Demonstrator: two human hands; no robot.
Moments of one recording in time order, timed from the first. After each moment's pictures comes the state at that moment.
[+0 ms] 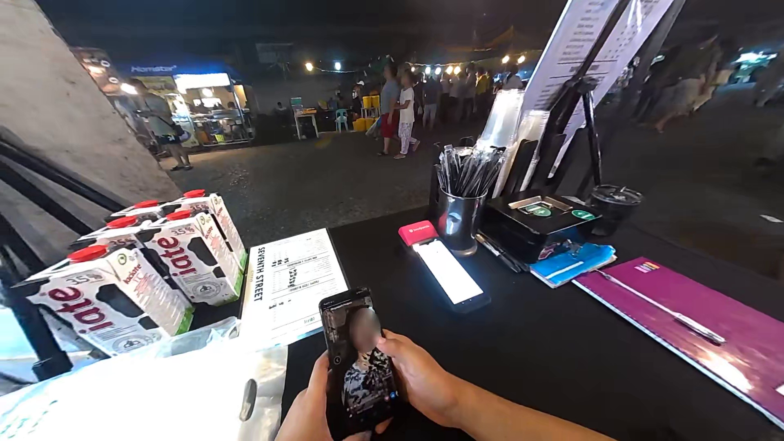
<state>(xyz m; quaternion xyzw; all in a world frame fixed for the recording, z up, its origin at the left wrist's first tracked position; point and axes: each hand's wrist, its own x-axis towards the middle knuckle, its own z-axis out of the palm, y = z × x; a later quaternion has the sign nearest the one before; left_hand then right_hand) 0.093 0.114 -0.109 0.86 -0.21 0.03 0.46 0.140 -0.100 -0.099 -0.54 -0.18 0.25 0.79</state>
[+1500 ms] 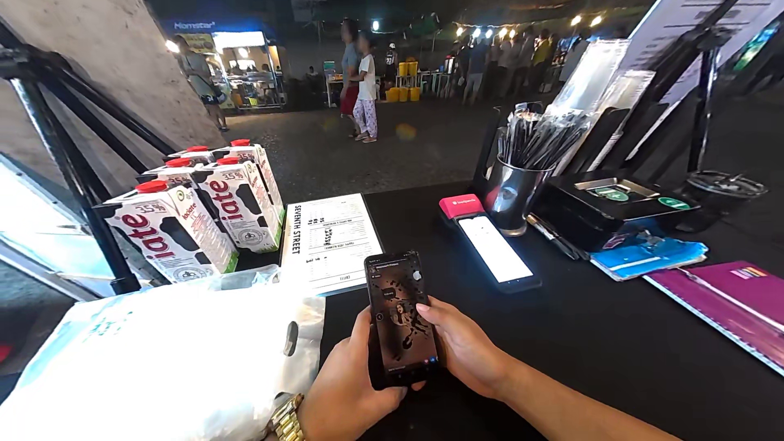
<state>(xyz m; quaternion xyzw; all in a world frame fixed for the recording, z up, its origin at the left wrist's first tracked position) 0.103 0.113 -0.123 0.85 -0.22 0.04 0.48 0.137 -0.103 -0.092 -0.56 -0.15 0.24 0.78</state>
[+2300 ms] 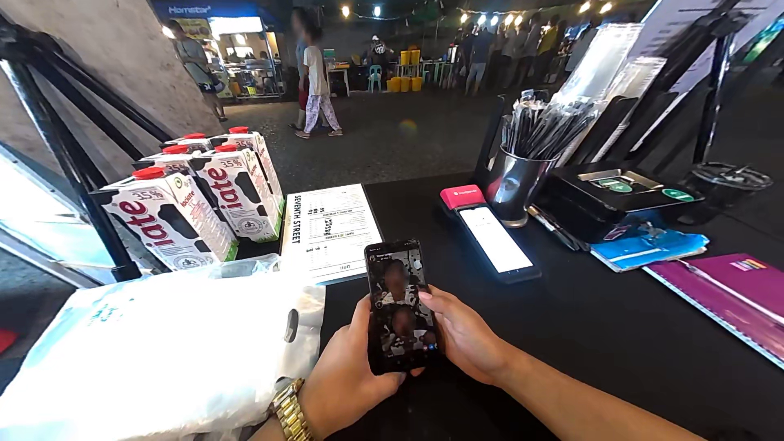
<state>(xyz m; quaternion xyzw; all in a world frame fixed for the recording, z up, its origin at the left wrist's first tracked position) 0.101 0.112 -0.118 0.85 -0.21 0.02 0.48 0.136 -0.104 -0.090 -0.56 -0.14 0.25 0.78</state>
